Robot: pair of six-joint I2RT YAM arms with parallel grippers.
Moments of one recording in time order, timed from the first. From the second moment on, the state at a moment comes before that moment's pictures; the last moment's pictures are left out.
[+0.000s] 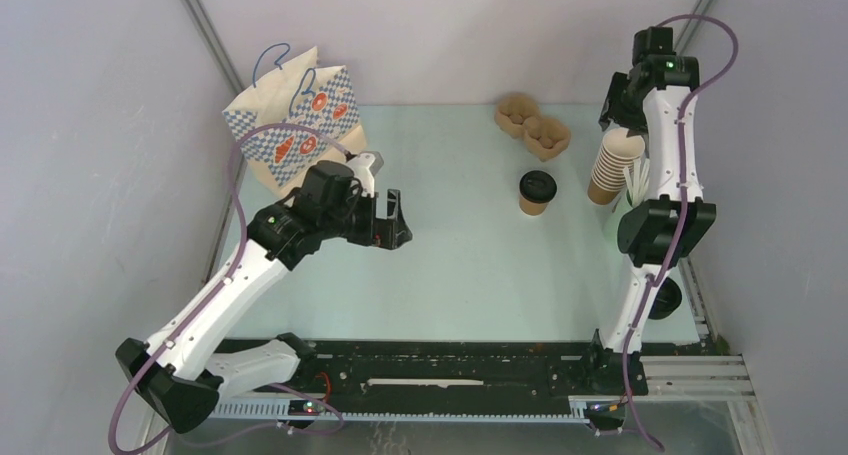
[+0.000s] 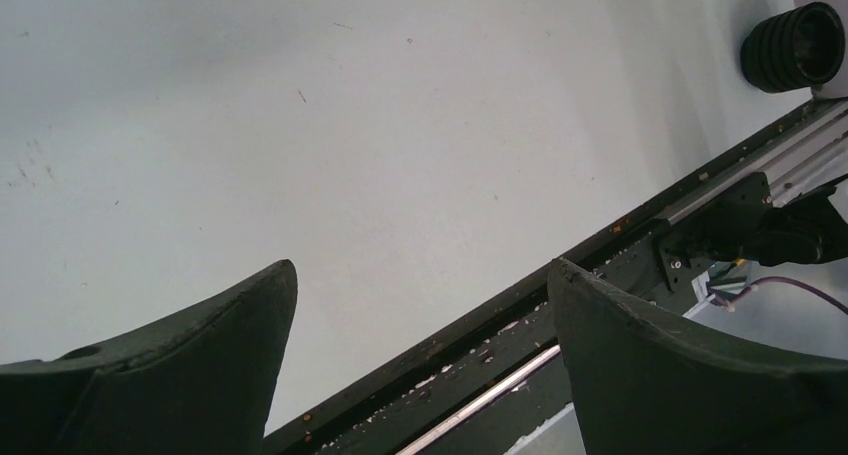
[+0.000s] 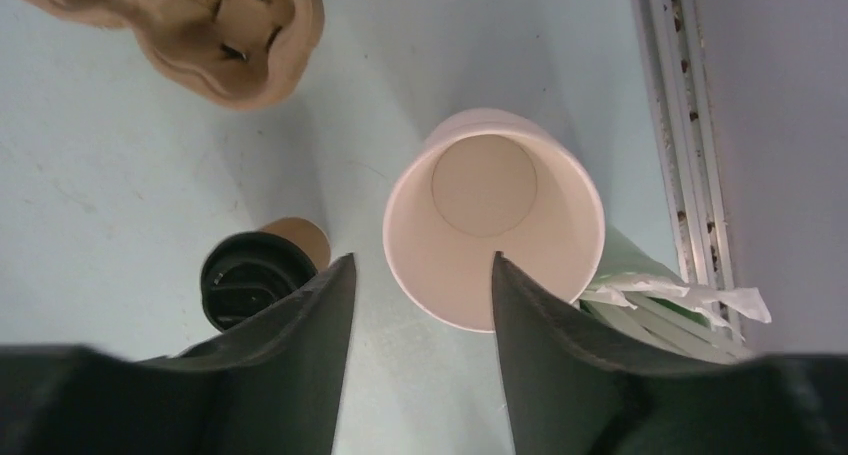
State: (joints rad) left arm -0.59 1.06 1.15 -0.80 0.14 -0.39; right arm -0.10 2.07 2.41 -1.30 0.12 0.19
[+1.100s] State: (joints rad) left arm -0.61 1.09 1.20 -0.82 0.13 -0.36; right arm -0.05 2.14 2.37 -1.31 0.17 0.18
